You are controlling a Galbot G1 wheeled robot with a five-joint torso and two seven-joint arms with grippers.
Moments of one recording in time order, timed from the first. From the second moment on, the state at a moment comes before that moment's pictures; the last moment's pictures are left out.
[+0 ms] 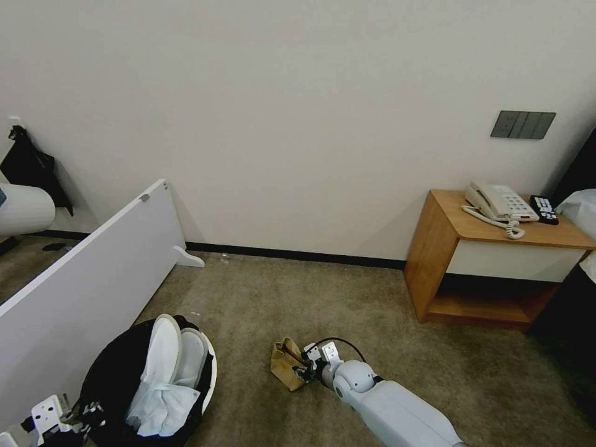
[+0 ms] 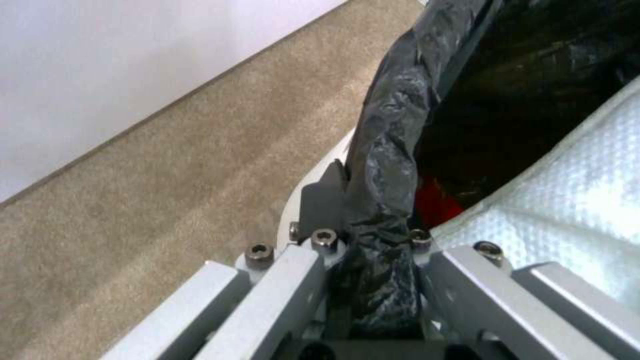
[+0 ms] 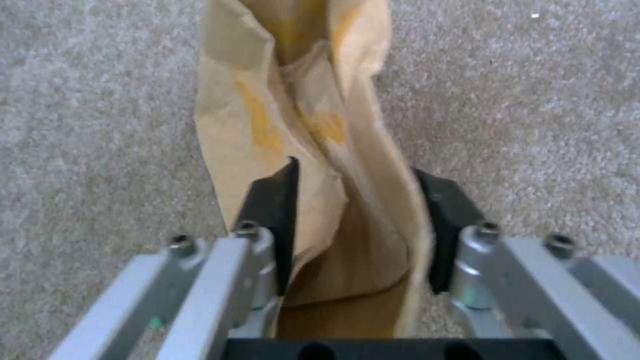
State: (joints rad) left arm 1.64 -1.52 -1.05 -2.23 -0.72 0.73 -0.26; right arm -0.60 1.30 -0.43 0.95 0.64 -0.35 -0.05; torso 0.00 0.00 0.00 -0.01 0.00
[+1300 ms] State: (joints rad) left arm 1.61 -1.50 -1.05 -2.26 -0.79 0.73 -0.30; right arm -0.59 1.02 -0.34 1.49 0.79 -0.30 0.05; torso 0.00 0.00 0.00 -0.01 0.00
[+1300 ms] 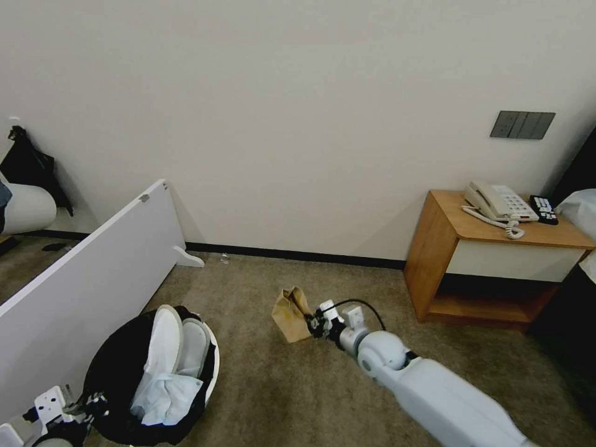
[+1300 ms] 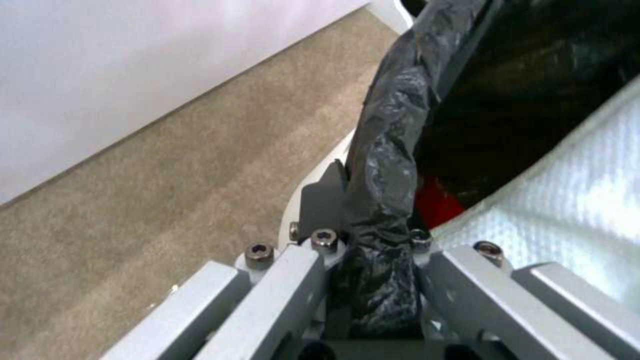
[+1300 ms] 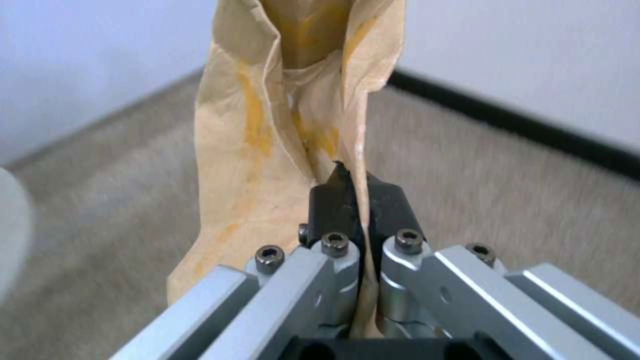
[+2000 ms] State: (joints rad) left arm 1.62 -1.45 -1.05 -2.32 -0.87 0.74 -0.33; right arm -0.39 0.98 -0.33 2.11 1.16 -0.36 0.20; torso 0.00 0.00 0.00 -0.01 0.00
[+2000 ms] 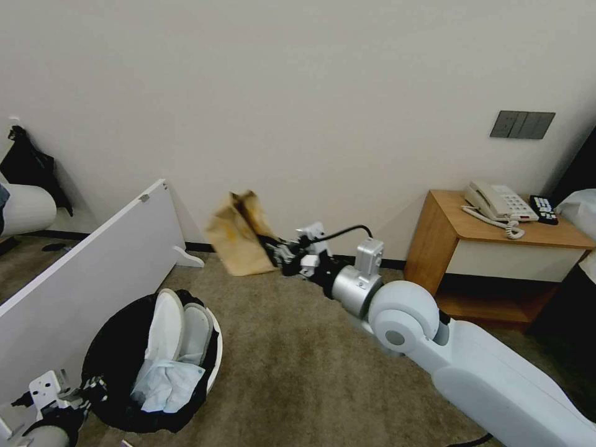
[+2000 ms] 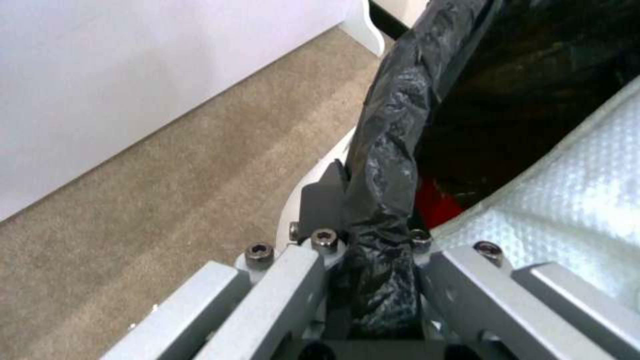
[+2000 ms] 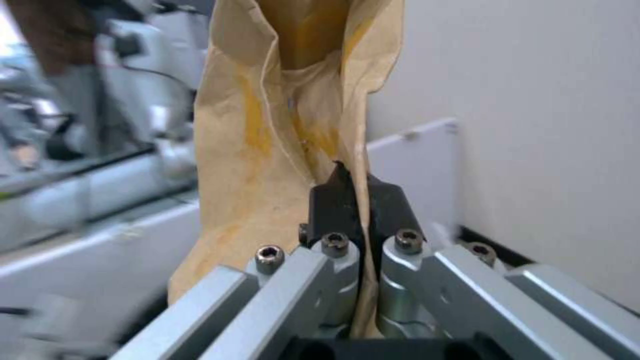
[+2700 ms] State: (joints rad) left arm 1.63 -1.44 -1.04 -2.33 -0.87 0.74 -0.33; right arm -0.23 1.08 -0.65 2.09 1.30 -0.43 0.27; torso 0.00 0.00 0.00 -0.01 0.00
